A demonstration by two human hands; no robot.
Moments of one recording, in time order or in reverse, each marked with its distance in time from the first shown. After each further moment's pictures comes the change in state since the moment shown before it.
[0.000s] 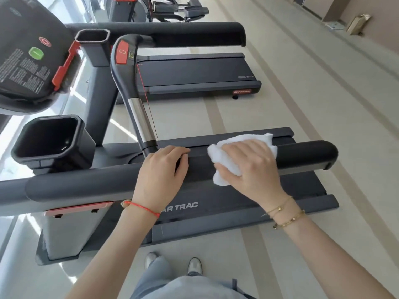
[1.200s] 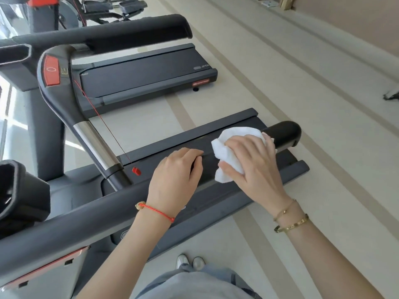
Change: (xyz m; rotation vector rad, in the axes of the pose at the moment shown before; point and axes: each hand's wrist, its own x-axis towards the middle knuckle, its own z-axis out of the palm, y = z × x) left_hand 0.034 0.040 0.043 -0.116 -0.199 0.209; right_hand -0.037 0.023 -0.025 -0.178 -0.117 0.277
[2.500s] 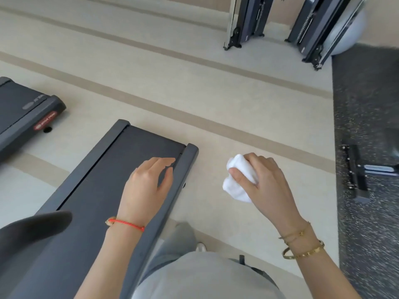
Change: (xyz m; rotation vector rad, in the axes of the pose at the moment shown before) left_hand 0.120 0.325 0.293 -0.199 -0.388 0.461; right_hand -0.248 0.316 -0.207 0.028 0.003 1.150
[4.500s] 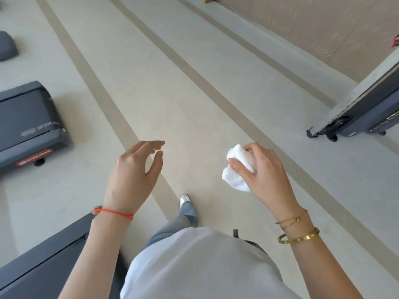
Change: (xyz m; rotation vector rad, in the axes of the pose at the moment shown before) left_hand 1.108 -0.224 0.144 0.106 0.432 -0.353; right_hand 1.275 0.038 0.146 0.043 -0.303 -0.393
